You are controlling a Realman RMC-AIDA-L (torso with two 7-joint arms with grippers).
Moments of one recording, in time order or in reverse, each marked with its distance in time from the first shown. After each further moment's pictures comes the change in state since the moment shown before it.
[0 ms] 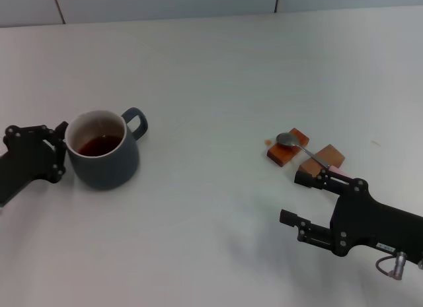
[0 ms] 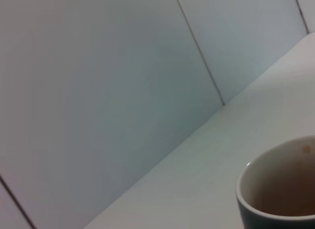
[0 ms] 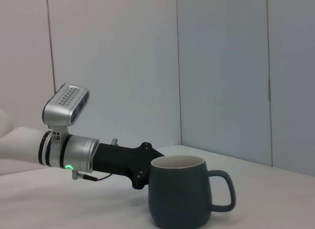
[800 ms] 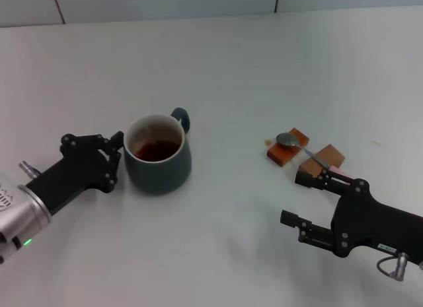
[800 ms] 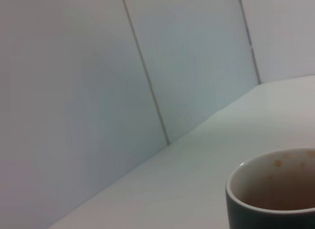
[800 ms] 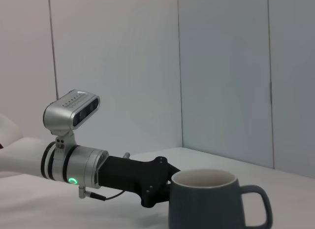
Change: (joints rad) left arm -0.052 -0.002 0.047 -0.175 0.000 0.012 -0.011; right arm -0.003 -0.001 0.000 -0.002 0.000 -0.010 0.000
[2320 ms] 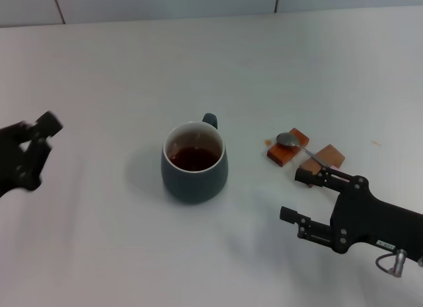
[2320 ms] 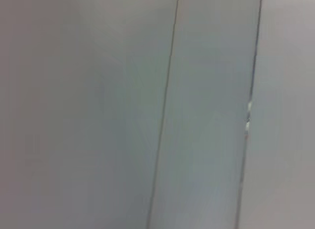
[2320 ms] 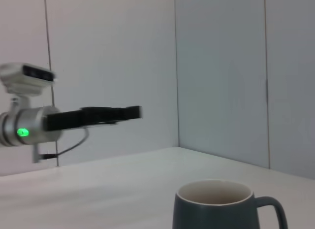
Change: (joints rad) left arm 0.149 0.032 -0.042 0.259 0.018 0.490 -0.646; right arm 0.006 0.001 0.009 0.001 0.000 0.011 0.000
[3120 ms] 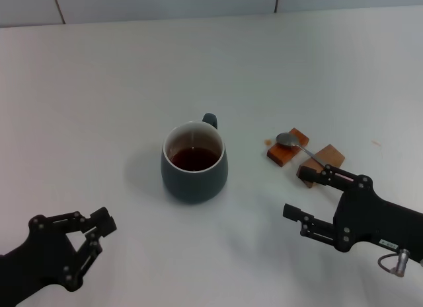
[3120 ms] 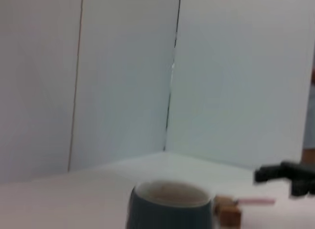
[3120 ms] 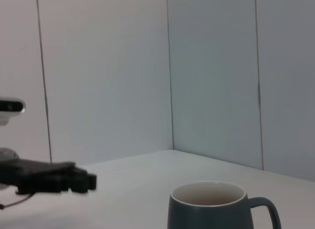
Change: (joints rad) left arm 0.132 -0.021 0.301 -0.005 0.008 -0.003 0.134; right arm -0.008 -0.001 0.018 0.004 0.002 -0.005 0.003
